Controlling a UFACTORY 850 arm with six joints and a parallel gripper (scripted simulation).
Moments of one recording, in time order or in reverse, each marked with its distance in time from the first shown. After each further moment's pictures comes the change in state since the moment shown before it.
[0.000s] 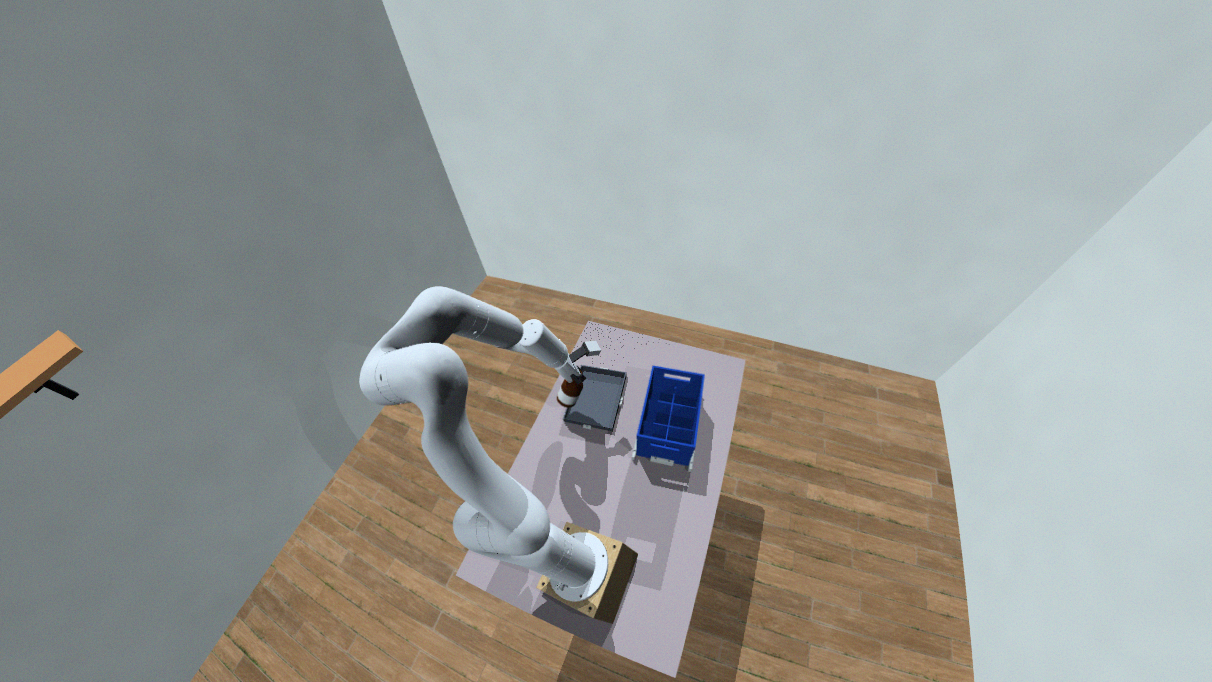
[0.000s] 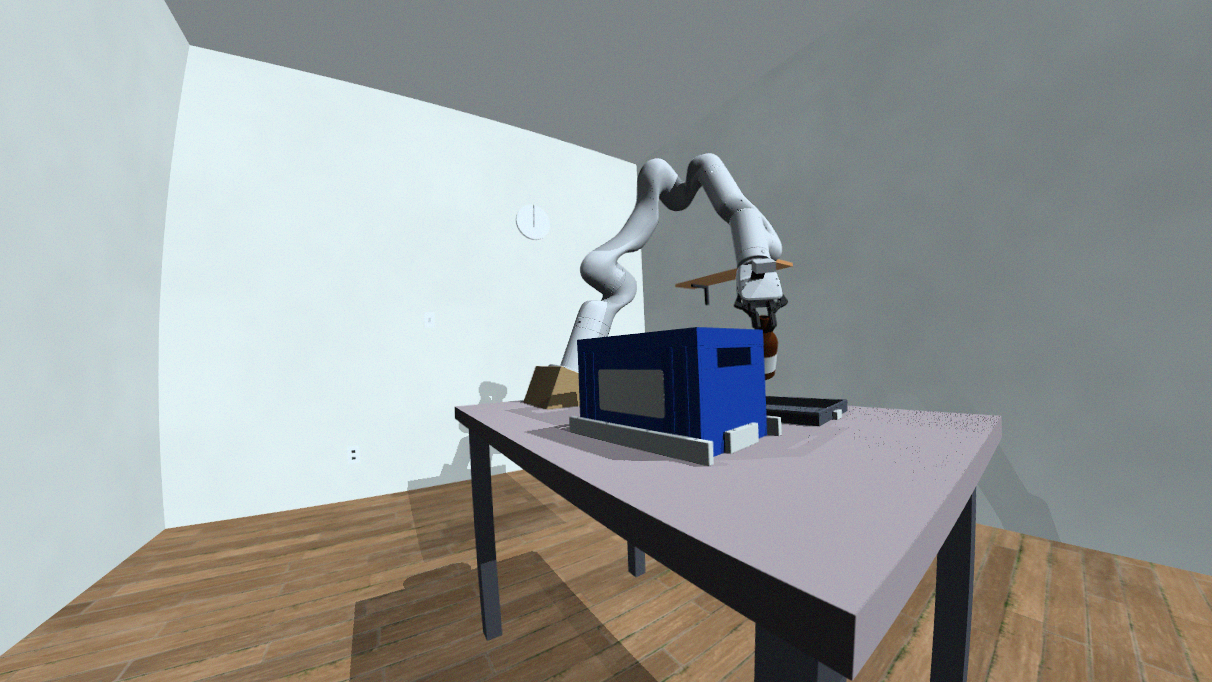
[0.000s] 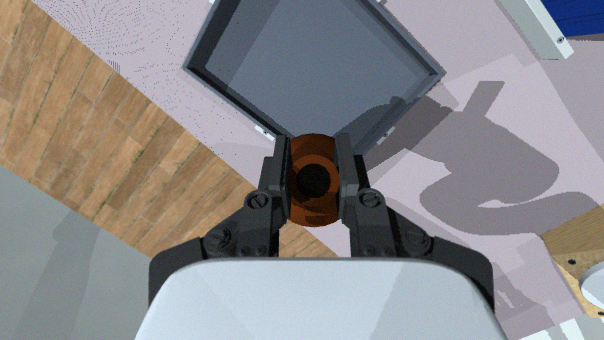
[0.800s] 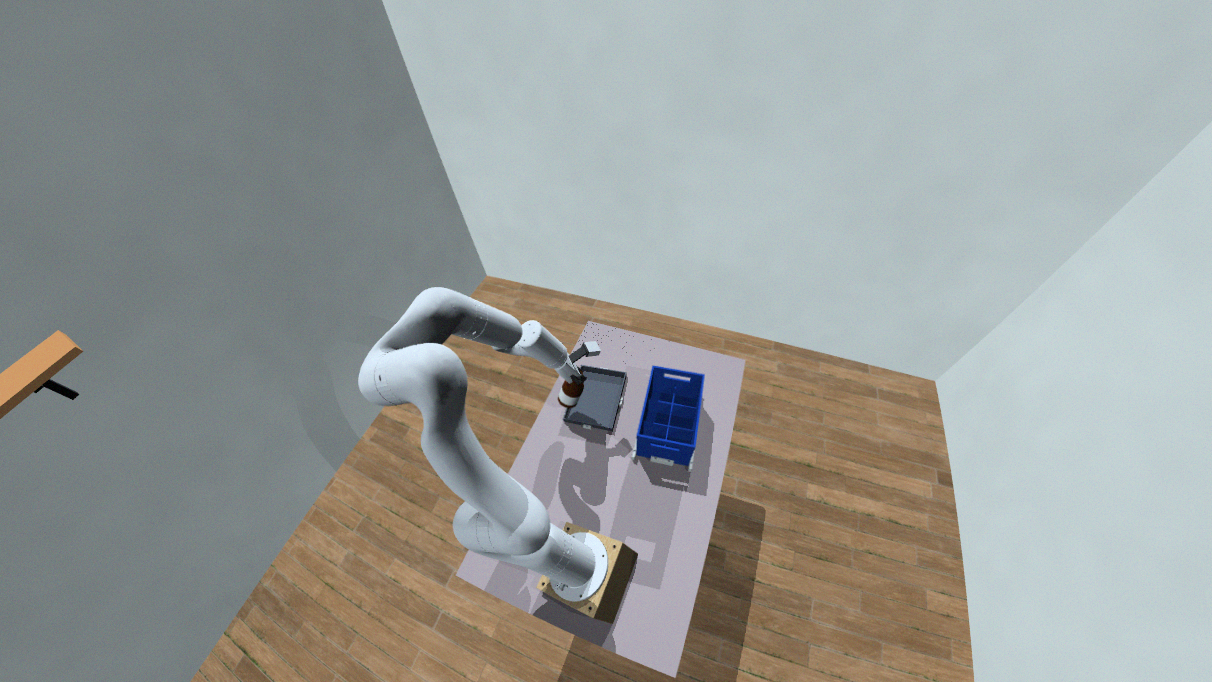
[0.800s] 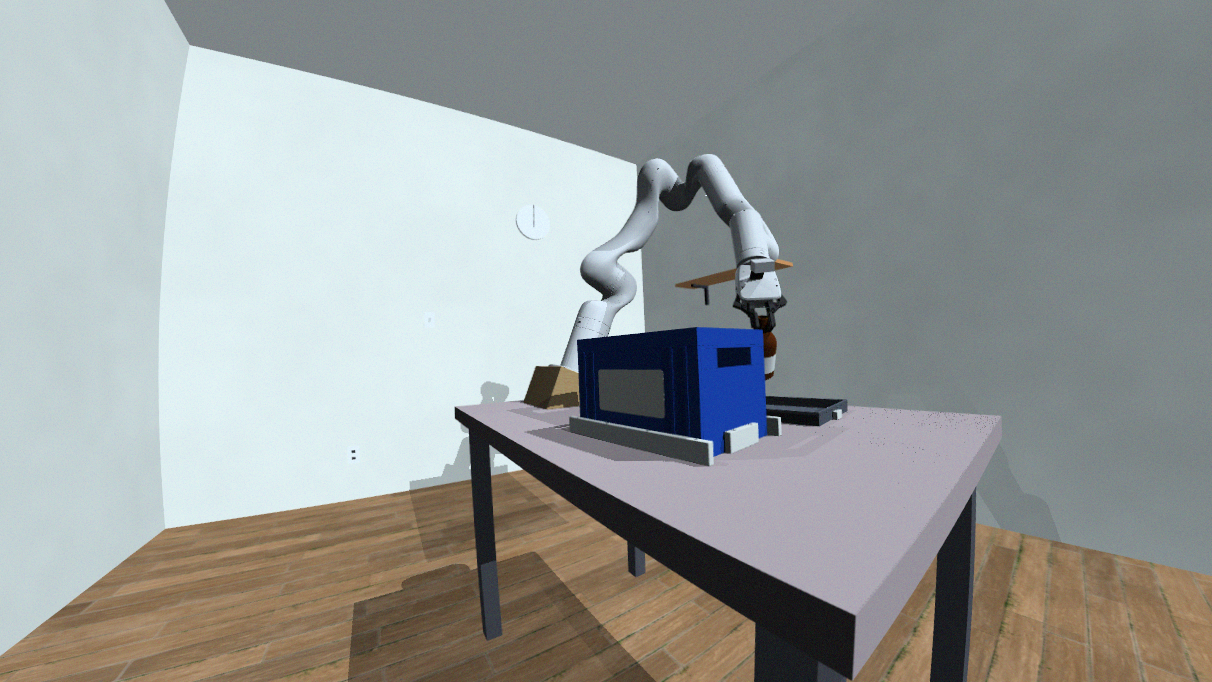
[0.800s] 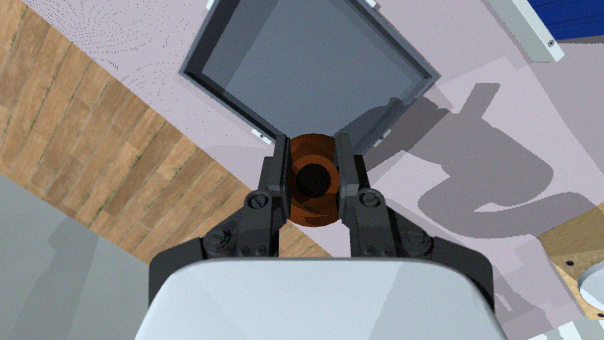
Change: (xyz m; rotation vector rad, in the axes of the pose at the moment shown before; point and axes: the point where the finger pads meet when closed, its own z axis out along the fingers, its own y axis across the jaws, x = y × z) arm 0.001 0.003 0.000 -0.011 0.020 0.001
